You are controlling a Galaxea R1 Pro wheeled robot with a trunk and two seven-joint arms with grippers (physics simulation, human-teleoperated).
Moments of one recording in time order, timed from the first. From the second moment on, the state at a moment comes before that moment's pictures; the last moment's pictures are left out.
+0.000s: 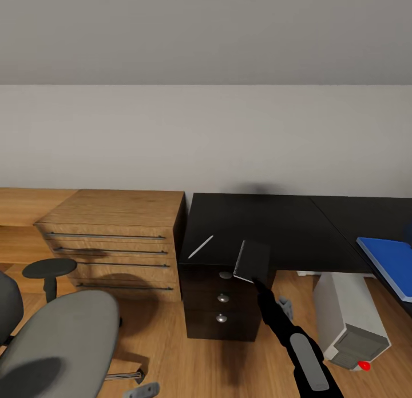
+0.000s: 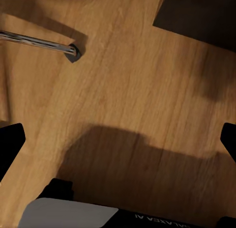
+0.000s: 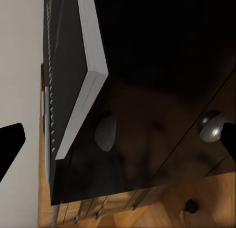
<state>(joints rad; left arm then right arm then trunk) 0.15 -0.05 -0.25 -1.33 0.40 0.40 0.45 -0.31 0.13 -0.20 -1.04 -1.07 0.30 0.14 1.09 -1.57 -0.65</state>
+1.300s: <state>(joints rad) 0.15 -0.04 -0.25 -1.33 0.40 0.40 0.45 -0.31 0.12 -0.19 -1.03 -1.07 0.30 0.13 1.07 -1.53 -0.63</state>
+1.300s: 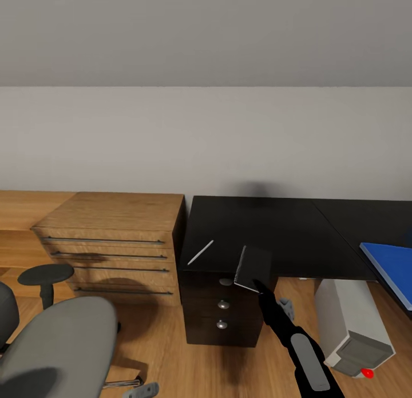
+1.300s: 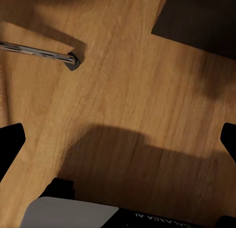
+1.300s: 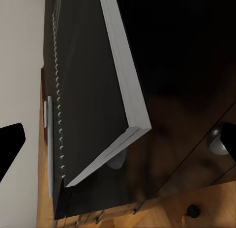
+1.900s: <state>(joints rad) 0.15 -0.04 -0.25 -1.33 0.40 0.40 0.45 -0.31 0.12 -0.19 -1.03 -1.07 0.30 0.13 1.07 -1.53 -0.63</state>
